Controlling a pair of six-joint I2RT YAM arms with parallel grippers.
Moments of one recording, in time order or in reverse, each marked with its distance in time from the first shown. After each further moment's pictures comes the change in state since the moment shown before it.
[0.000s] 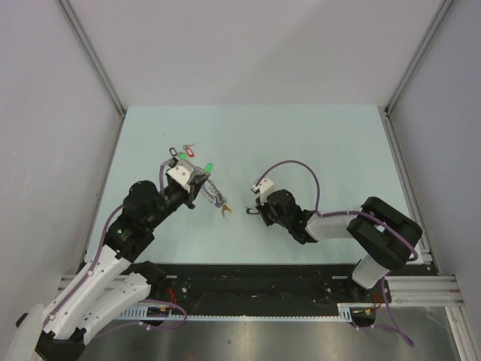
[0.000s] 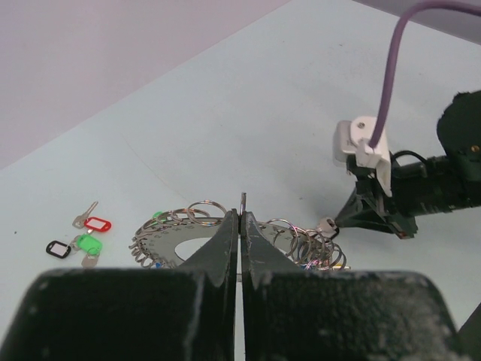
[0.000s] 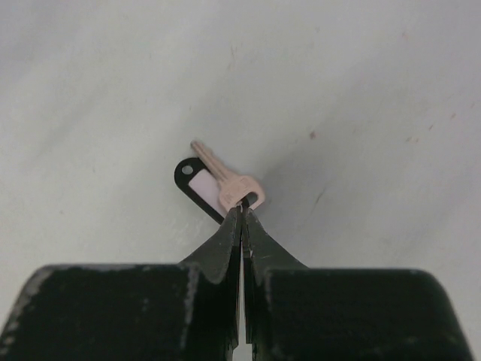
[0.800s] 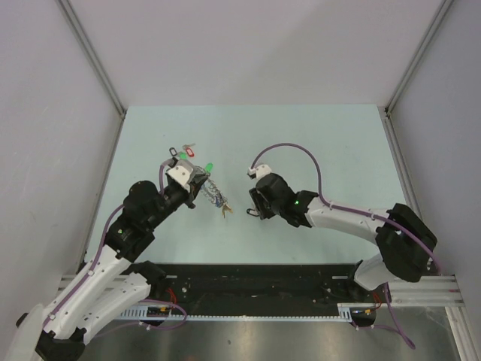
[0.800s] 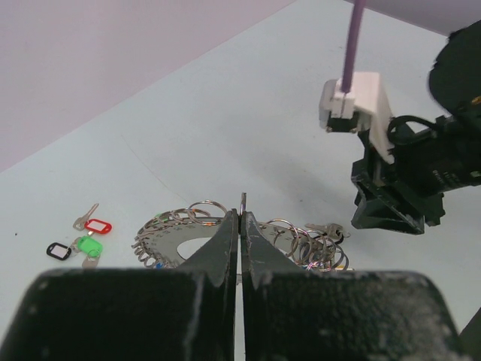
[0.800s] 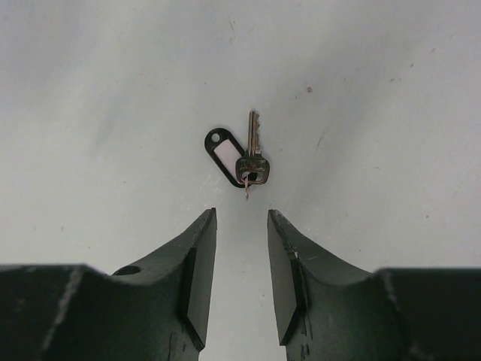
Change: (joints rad) left arm 0.000 0.001 -0.005 0.013 -0.004 -0.001; right arm 0.043 -0.149 0.275 -0.640 0.060 0.212
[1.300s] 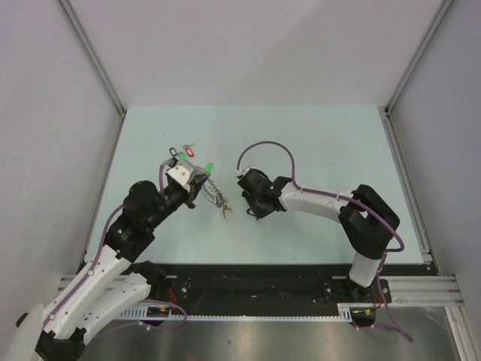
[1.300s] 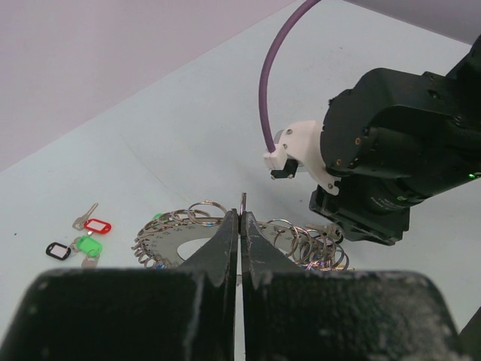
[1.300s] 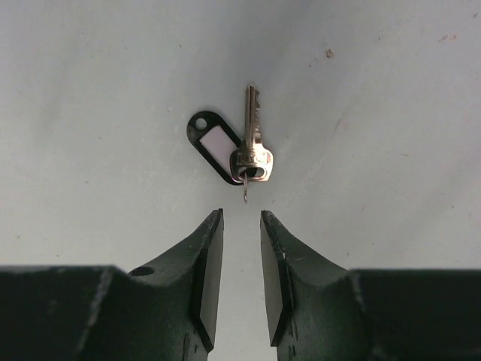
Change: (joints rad) left arm 0.000 0.000 0.000 0.000 0.000 -0.002; right arm -0.003 0.298 0.289 -0.339 -0.010 0.029
